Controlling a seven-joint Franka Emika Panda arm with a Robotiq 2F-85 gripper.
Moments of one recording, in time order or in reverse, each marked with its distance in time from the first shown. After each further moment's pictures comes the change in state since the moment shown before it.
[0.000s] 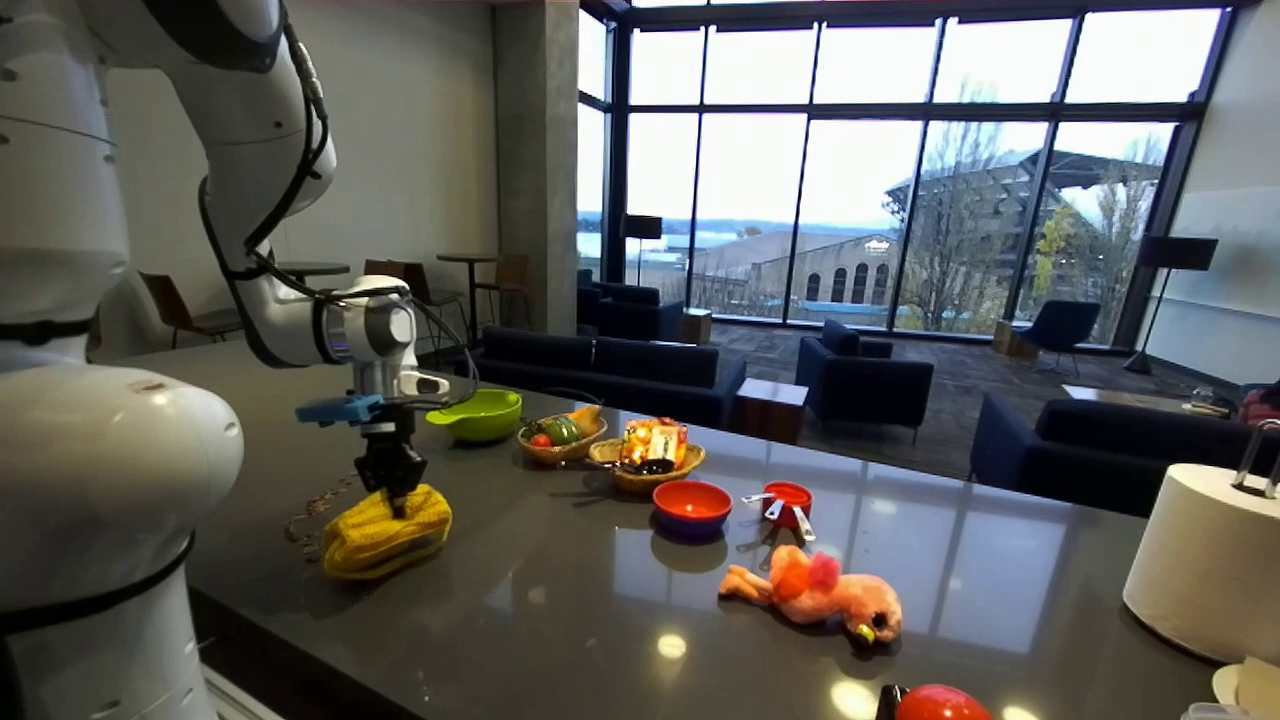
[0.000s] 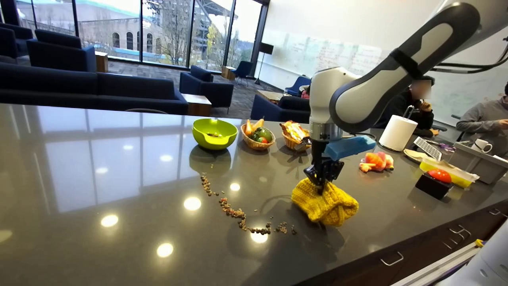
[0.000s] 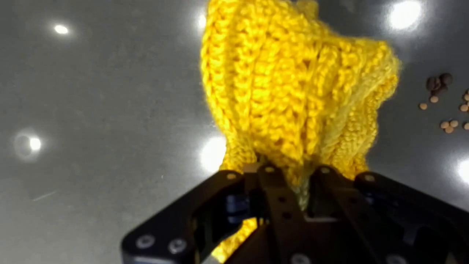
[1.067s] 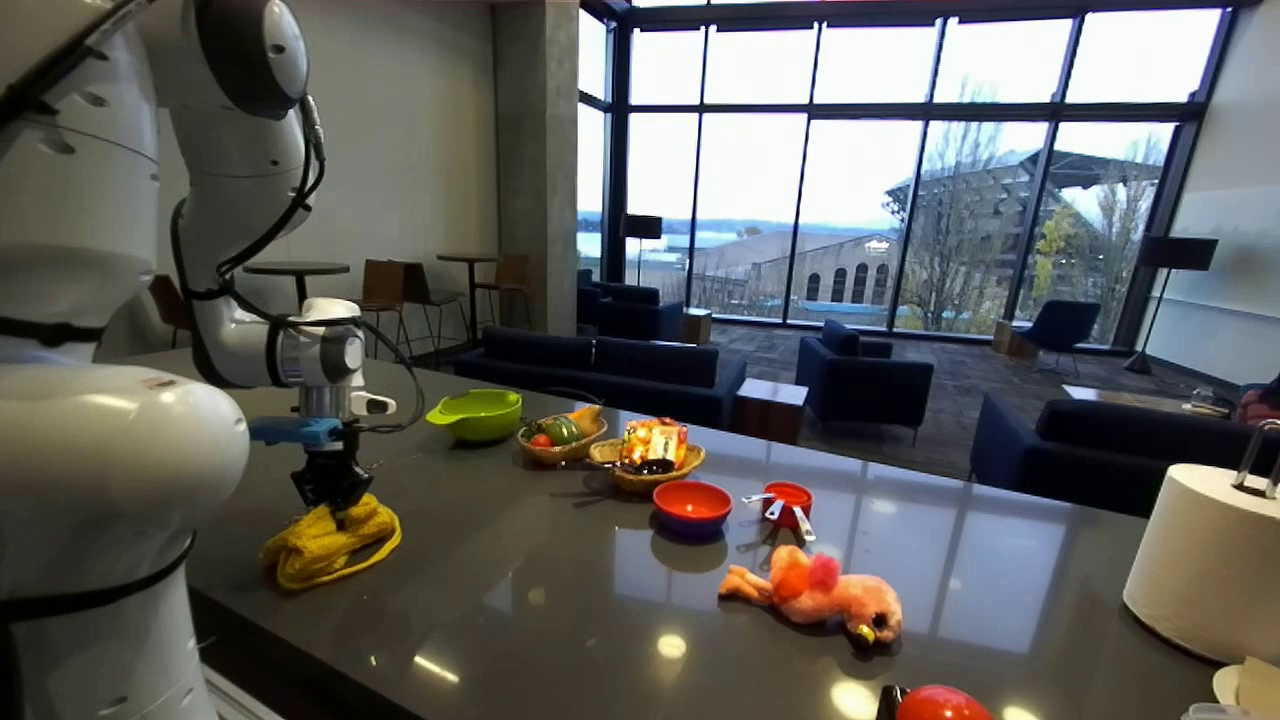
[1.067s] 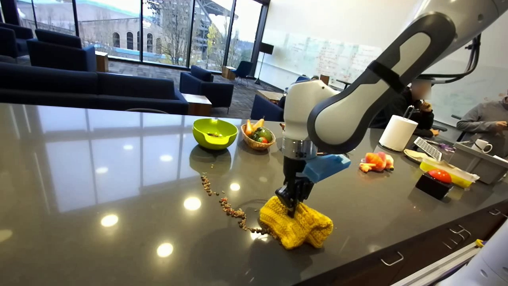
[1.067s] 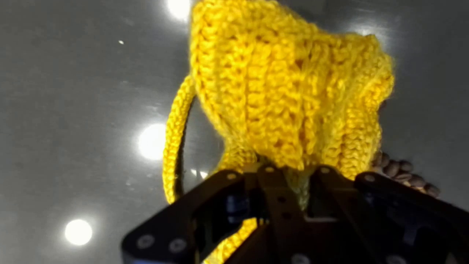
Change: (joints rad) arm 0.077 0.155 0.135 0.065 0.091 0.137 -0.098
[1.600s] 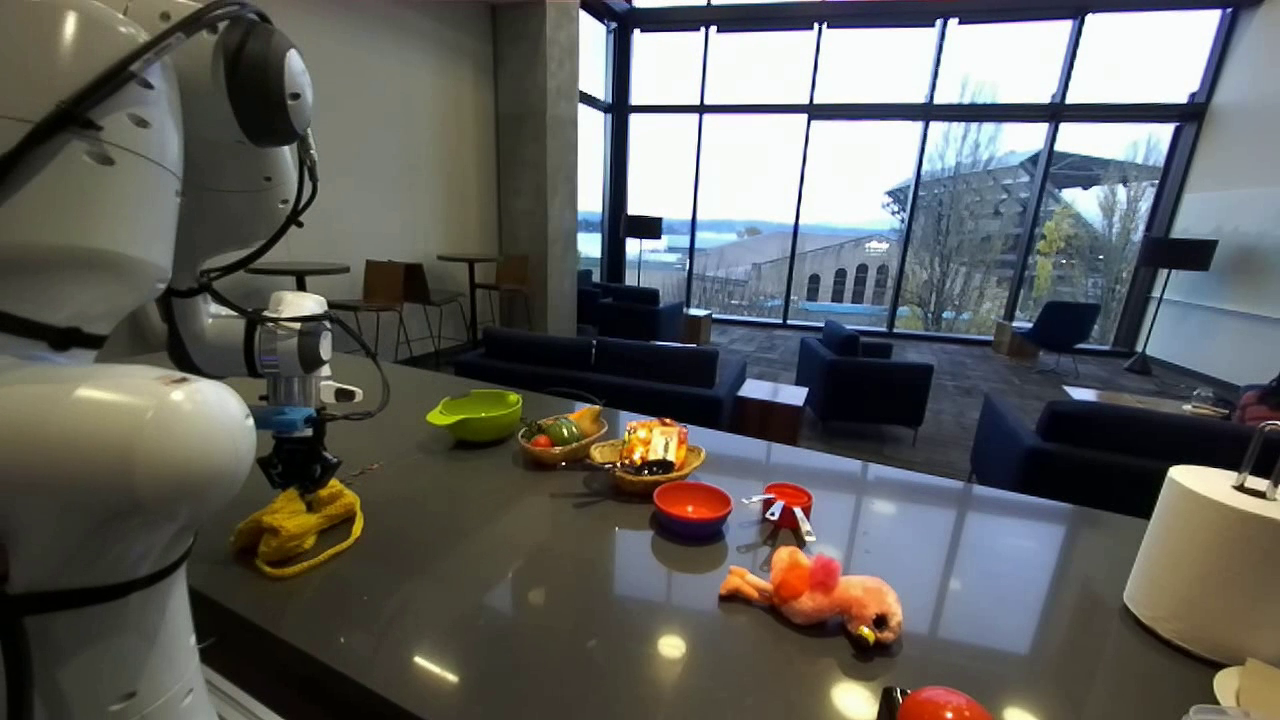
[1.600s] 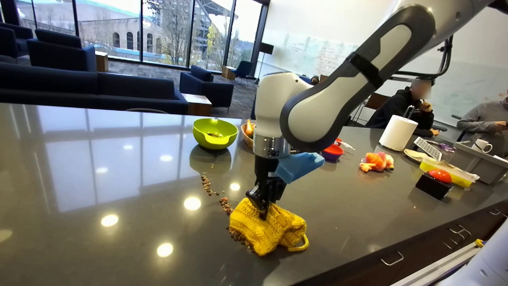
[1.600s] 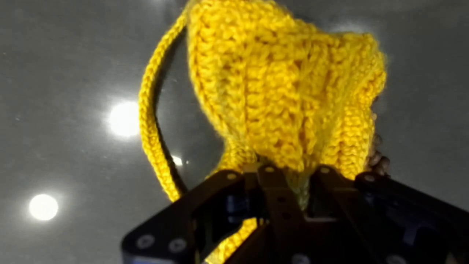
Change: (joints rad) arm 0.083 0.104 0.045 0.171 0.000 -0.032 -0.003
